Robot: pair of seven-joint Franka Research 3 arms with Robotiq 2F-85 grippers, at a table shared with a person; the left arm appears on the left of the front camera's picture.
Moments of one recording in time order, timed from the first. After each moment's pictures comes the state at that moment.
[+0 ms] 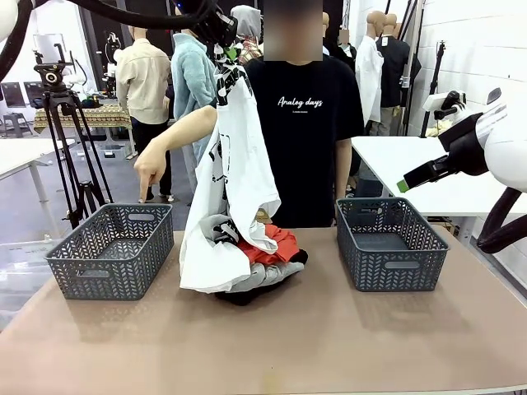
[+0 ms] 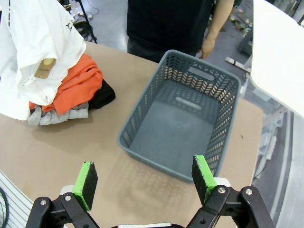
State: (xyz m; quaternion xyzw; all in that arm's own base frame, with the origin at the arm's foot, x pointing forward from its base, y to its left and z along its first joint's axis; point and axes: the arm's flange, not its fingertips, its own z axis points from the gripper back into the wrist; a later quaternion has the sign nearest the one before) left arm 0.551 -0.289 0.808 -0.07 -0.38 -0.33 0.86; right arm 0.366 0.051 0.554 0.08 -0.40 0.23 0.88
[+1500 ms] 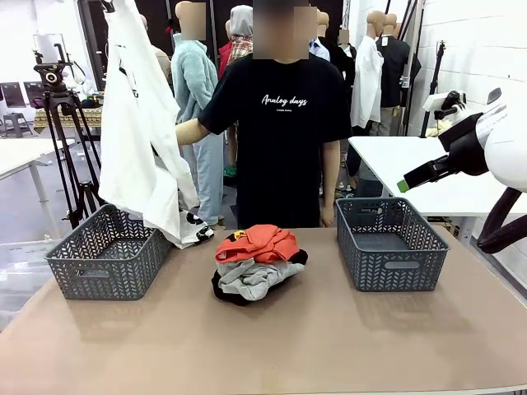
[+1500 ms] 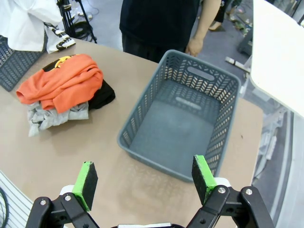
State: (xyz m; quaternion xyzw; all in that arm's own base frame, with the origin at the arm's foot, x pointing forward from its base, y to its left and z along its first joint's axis) left arm 0.567 -0.081 0.942 0.10 -0.55 -0.25 0.79; right arm 0.366 0.051 0.554 0.08 -0.40 0.23 0.88
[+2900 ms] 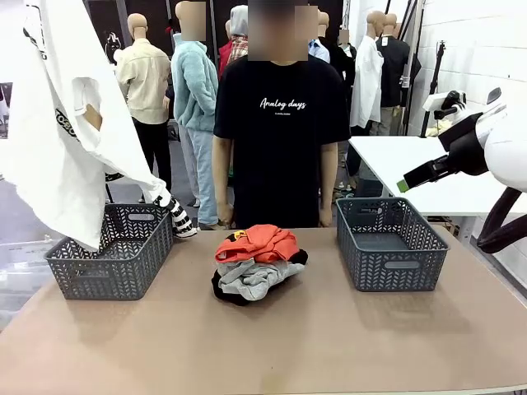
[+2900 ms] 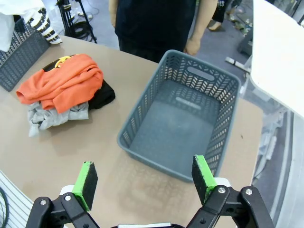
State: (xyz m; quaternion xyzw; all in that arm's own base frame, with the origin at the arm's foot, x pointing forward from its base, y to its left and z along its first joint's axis) left arm 0.538 0.044 0.988 0.24 -0.61 -0.21 0.72; right arm 0.366 0.051 0.554 0.08 -0.40 0.23 0.88
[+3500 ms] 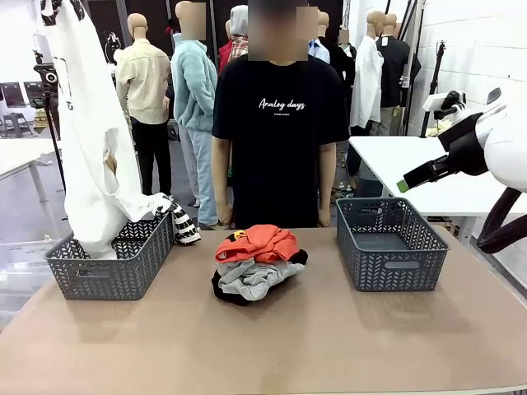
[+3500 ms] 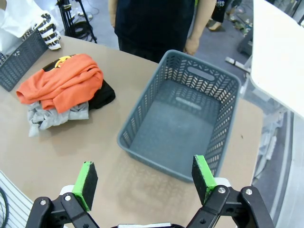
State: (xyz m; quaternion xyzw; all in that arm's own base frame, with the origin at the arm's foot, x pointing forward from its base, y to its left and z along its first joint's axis) left arm 0.563 -0.007 0.932 0.20 -0.45 -0.22 0.84; right arm 0.366 0.051 0.554 0.08 -0.40 0.23 0.88
